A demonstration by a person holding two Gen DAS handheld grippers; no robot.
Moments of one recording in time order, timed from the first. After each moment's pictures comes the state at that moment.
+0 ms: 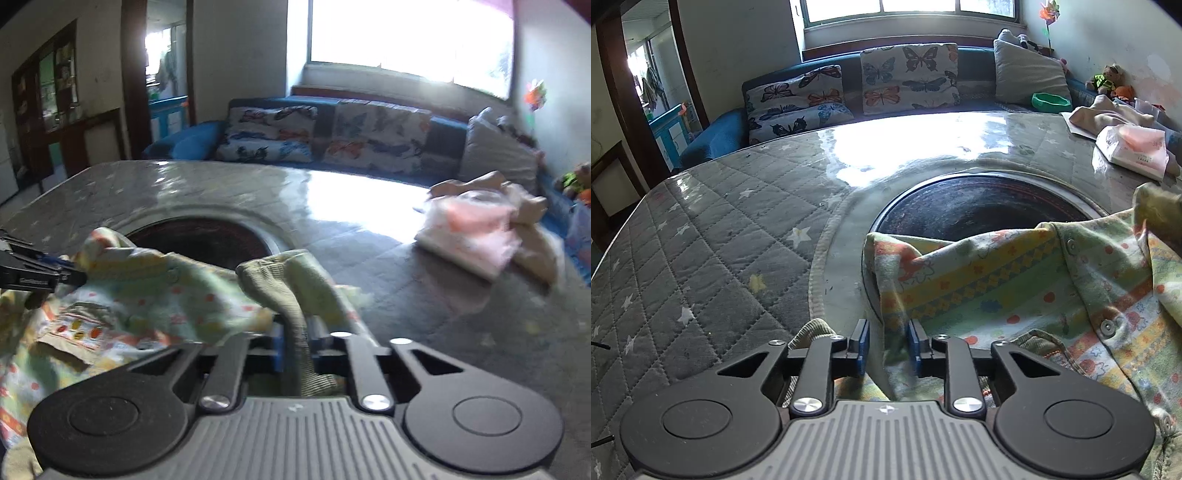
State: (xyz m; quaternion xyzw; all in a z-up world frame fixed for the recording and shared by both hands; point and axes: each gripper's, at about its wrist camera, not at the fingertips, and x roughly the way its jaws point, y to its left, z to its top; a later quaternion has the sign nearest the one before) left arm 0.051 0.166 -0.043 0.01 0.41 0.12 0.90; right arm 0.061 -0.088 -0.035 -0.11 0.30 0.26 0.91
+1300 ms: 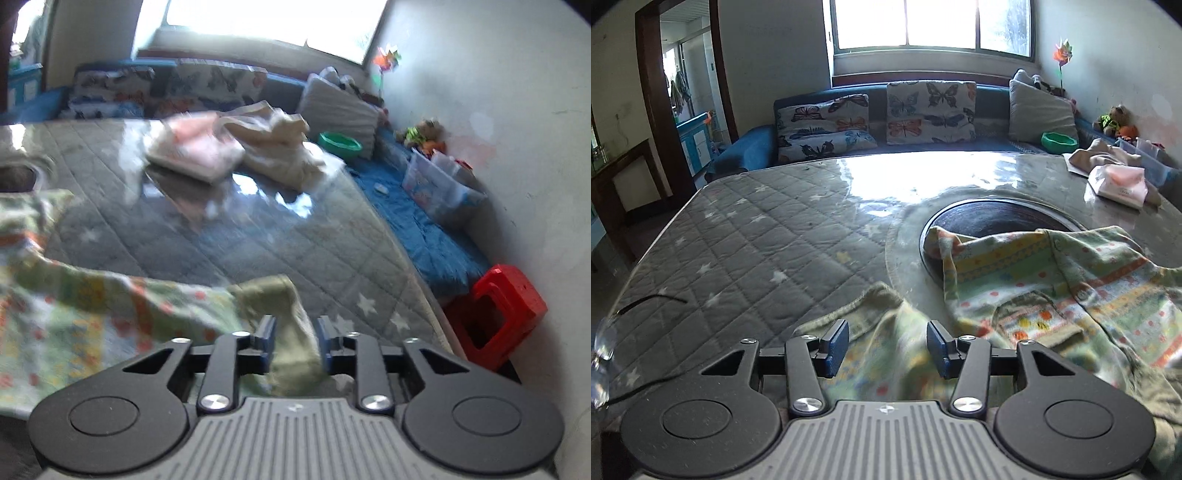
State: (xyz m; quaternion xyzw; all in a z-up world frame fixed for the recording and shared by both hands) left arm -0.064 0.193 0.003 -0.02 0.36 0.13 0.92; right arm 0.053 -0.262 -0.047 -0.15 0.33 0.03 0.93
